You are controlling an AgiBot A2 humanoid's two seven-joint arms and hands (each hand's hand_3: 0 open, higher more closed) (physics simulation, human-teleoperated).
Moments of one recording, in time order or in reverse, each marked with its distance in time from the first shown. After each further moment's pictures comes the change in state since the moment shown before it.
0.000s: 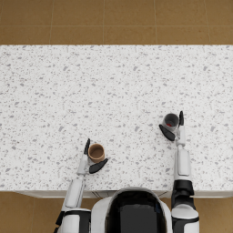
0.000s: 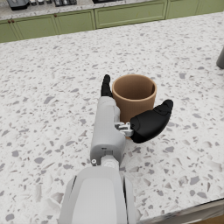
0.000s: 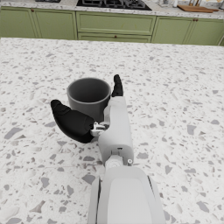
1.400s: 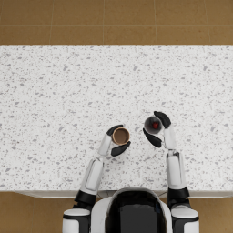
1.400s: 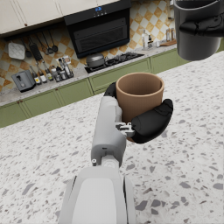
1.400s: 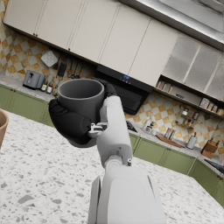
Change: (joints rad) left arm 0.403 0.281 0.159 0.119 0.410 -0.037 -0.003; right arm -0.041 -0.064 0.092 0.692 0.412 0.077 0.006
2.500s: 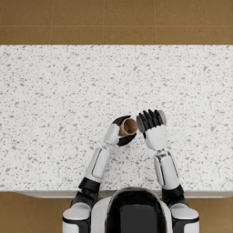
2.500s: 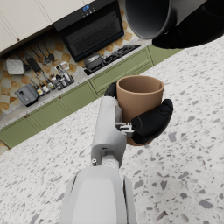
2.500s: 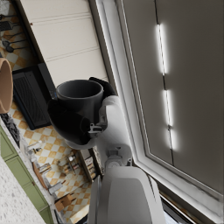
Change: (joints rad) left arm 0.219 0.051 0.069 0.262 0.113 -0.003 0.002; right arm 0.058 -0.067 0.158 0.070 1.058 0.015 0.004
